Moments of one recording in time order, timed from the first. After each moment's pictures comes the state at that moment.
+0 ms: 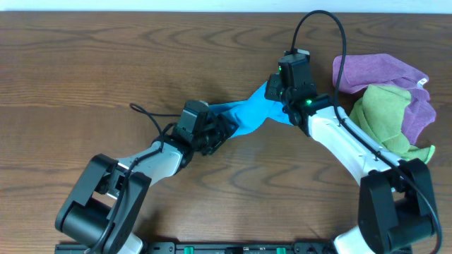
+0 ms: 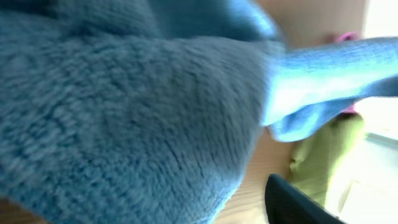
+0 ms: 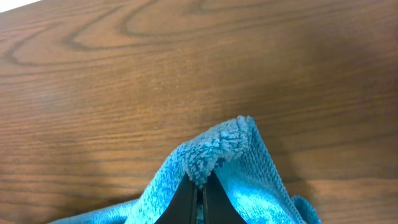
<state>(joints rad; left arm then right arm) -0.49 1.73 0.70 0.27 0.43 -1.21 0.35 1.72 1.11 -0.19 0.16 0.50</state>
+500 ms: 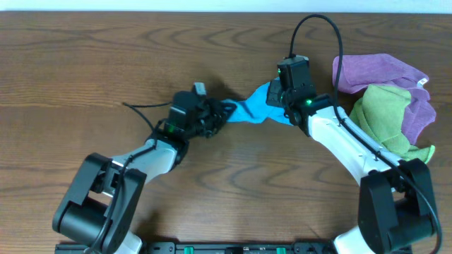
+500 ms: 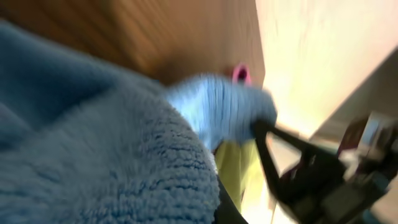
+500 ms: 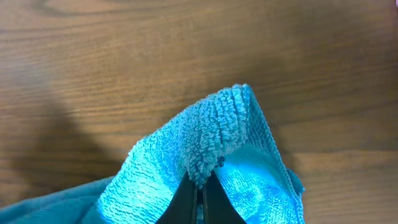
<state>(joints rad) -0.40 1.73 0.70 0.56 0.47 -1.36 0.35 1.72 1.11 -0.28 0.16 0.49</state>
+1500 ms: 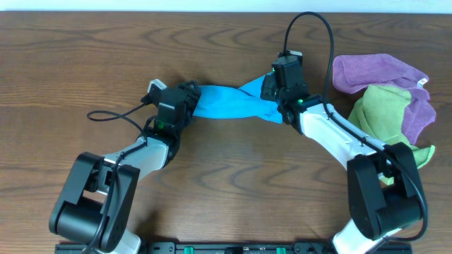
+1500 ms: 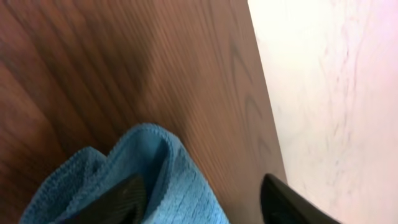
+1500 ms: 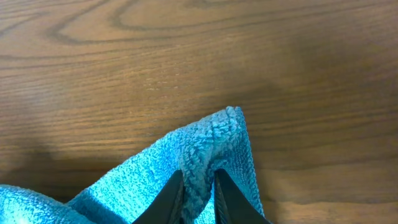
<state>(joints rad) -0.33 1.73 0.70 0.51 -0.07 -1.37 0.36 1.81 1.11 -0.09 0.18 0.48</state>
